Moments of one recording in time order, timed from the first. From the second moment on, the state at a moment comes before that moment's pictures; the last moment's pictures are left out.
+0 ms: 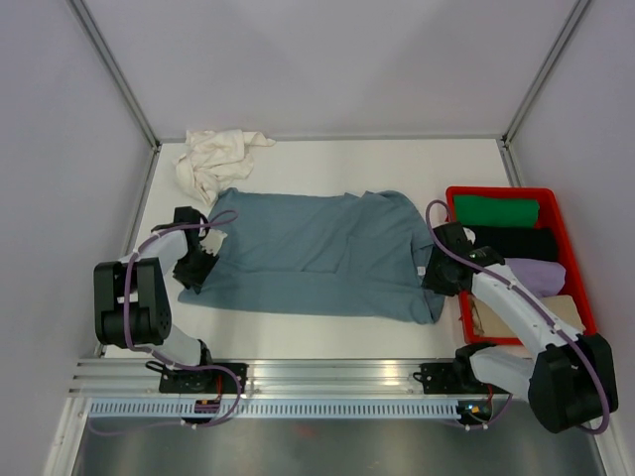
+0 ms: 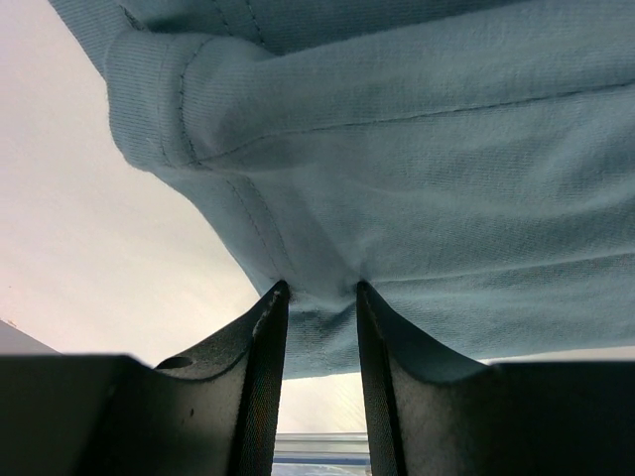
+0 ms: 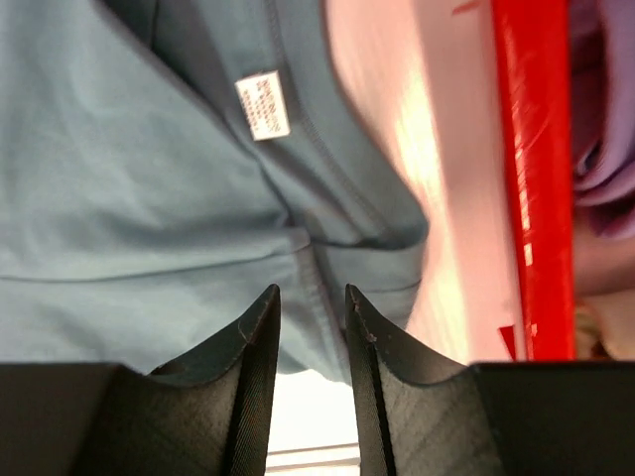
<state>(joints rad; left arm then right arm) 0.10 1.56 0.83 -0.72 -0.10 0.53 0.29 1.13 0.69 -0.73 0.14 0.62</state>
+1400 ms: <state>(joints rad) 0.12 1.39 0.86 -0.74 -0.06 0.52 0.32 1.05 0.64 -0.77 0.18 0.73</state>
